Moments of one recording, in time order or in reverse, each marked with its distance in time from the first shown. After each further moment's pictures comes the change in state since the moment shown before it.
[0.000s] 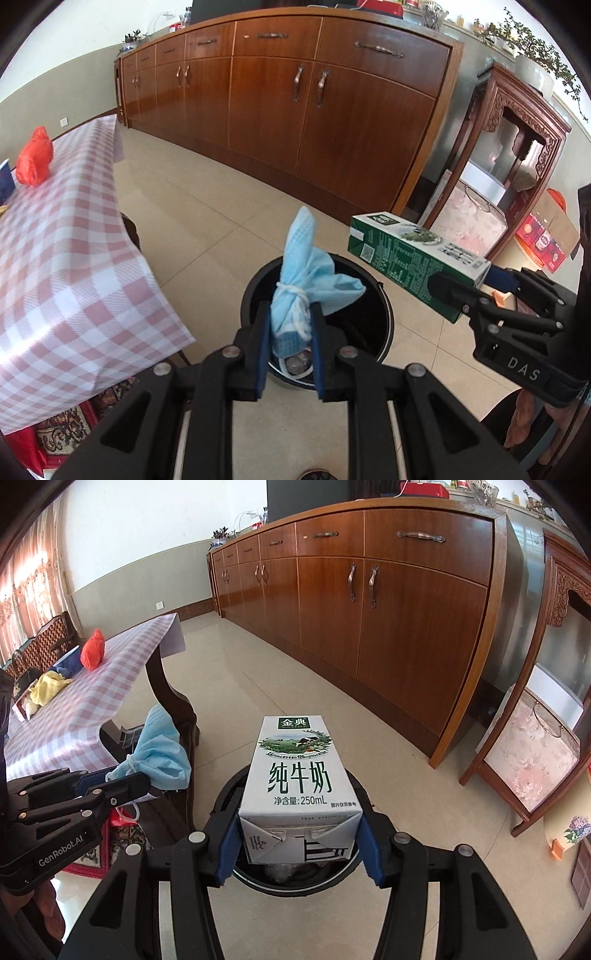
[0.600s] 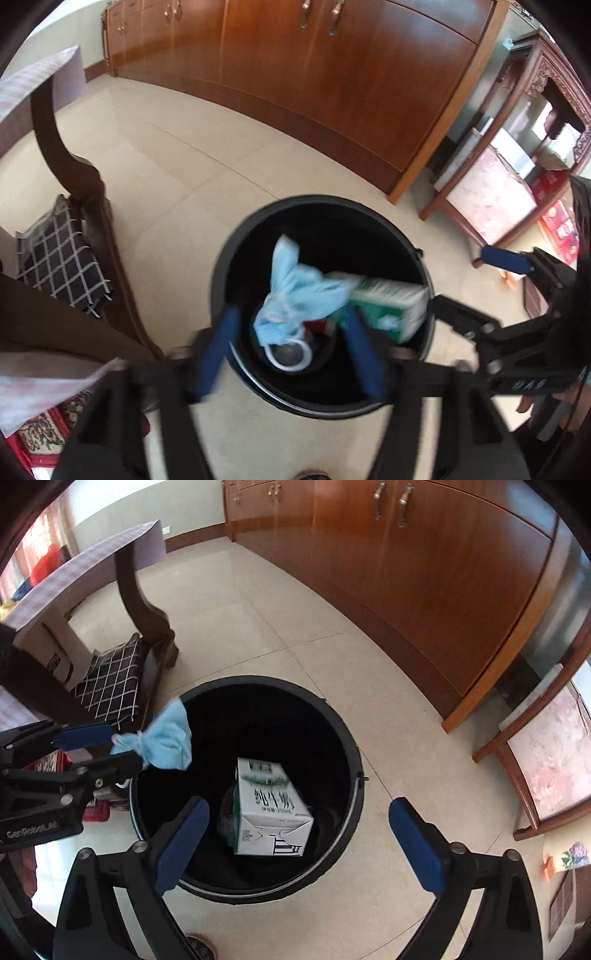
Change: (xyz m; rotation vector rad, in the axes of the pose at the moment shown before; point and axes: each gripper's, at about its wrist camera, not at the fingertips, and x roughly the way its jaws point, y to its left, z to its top) left arm 0.101 0.007 -0.007 -0.040 0.179 0.006; right arm 0.126 -0.045 -0.013 -0.092 0.255 0.001
